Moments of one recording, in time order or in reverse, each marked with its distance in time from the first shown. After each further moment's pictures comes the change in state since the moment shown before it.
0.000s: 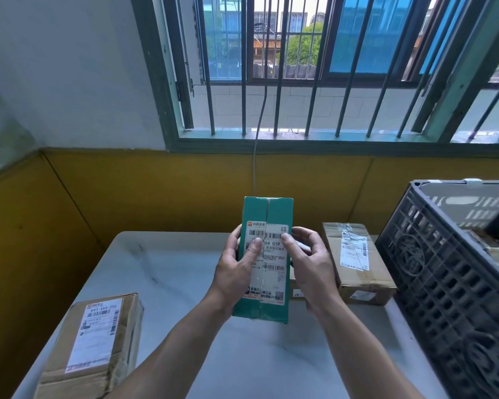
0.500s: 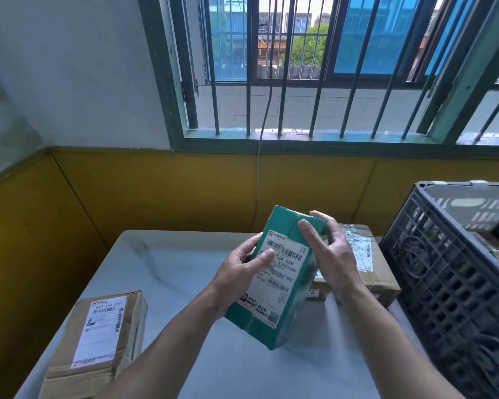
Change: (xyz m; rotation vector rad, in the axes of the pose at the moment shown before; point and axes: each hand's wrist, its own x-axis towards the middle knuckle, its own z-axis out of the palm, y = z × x) left_hand -0.002 0.007 -0.015 0.107 -0.291 -0.073; right_hand 0.021 -0.010 -0.031 -0.250 -0.033 -0.117
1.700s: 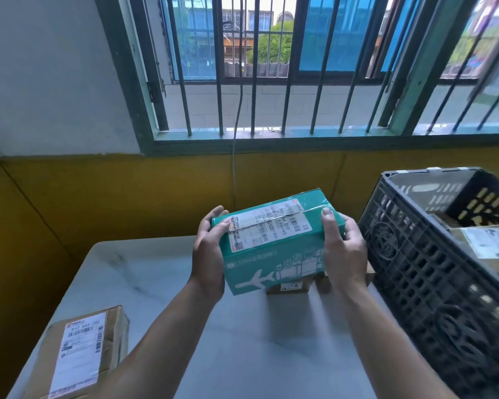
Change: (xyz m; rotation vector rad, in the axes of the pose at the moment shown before) left_hand 0.016 0.023 -0.005 -0.507 0.296 0.084; right_hand -0.020 -0.019 -0.011 0.044 0.421 0.023
